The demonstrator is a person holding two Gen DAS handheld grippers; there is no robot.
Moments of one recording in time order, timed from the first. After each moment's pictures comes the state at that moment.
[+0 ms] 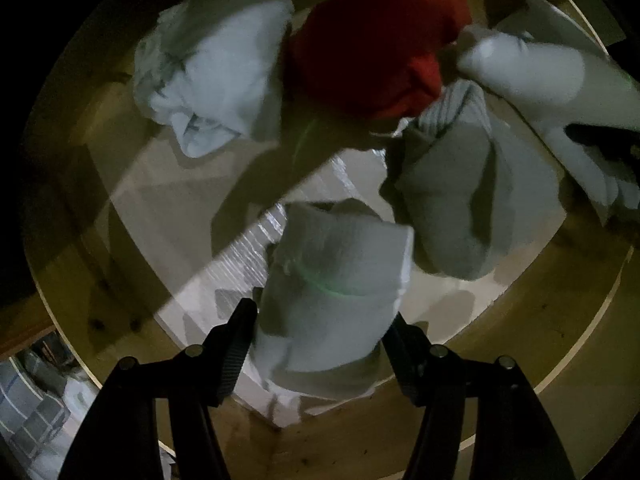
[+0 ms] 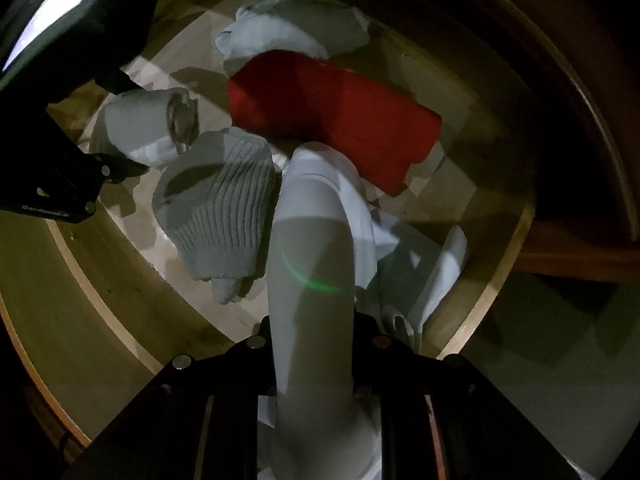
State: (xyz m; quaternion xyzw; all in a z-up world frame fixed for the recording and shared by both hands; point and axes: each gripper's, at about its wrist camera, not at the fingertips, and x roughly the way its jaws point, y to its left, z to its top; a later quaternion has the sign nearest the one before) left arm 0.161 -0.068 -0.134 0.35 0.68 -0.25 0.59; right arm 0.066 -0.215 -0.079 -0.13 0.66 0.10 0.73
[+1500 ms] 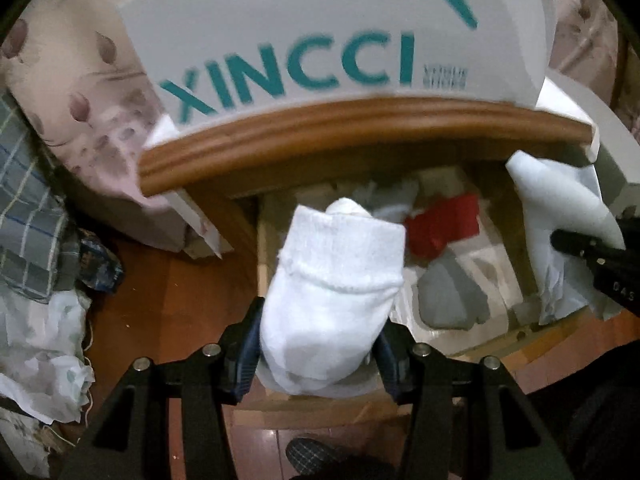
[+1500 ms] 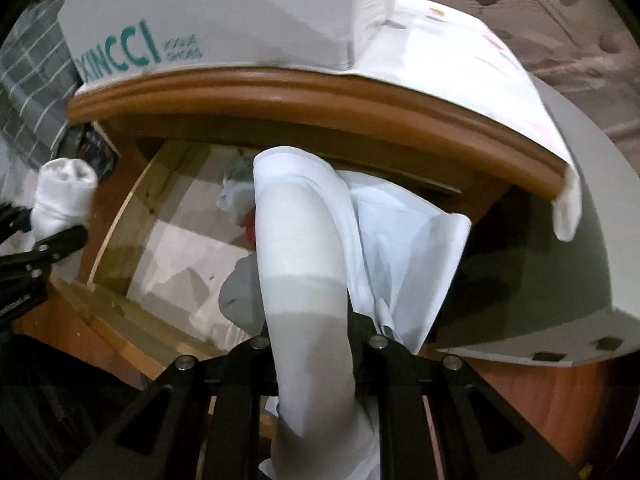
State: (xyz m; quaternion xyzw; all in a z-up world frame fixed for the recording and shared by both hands) left arm 0.066 0.023 0.051 0.15 0.47 -0.11 0.87; right arm 0.002 -0.218 0.022 0.04 0.49 -0.03 0.87
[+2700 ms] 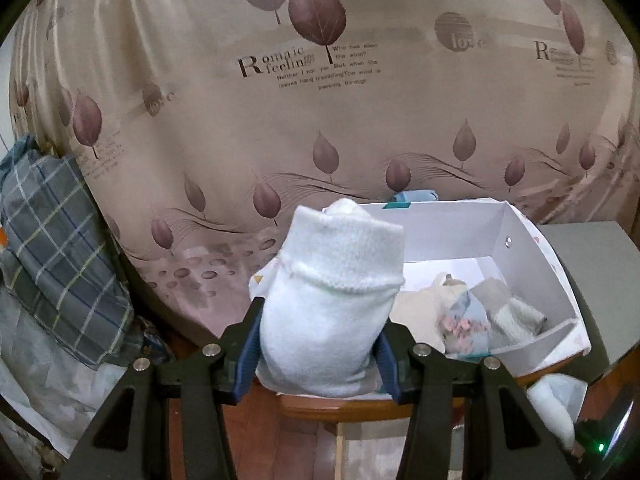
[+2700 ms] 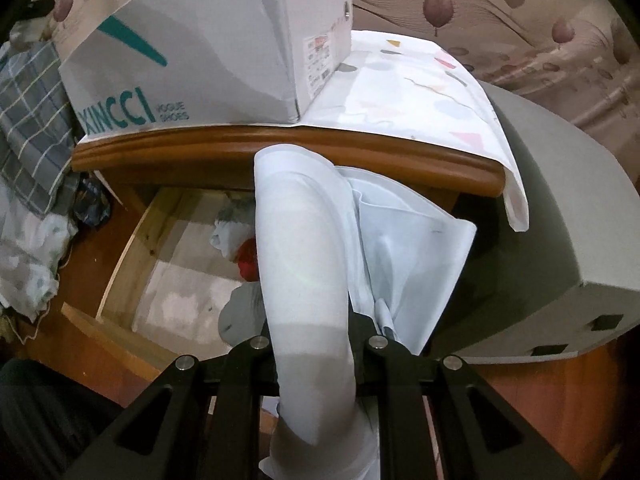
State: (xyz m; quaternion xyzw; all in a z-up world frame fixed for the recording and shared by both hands) left arm 0.151 0.042 0.271 0.10 0.31 -0.05 0.94; right arm -0.029 -0.229 0.044 0.07 0.42 -0.06 0.90
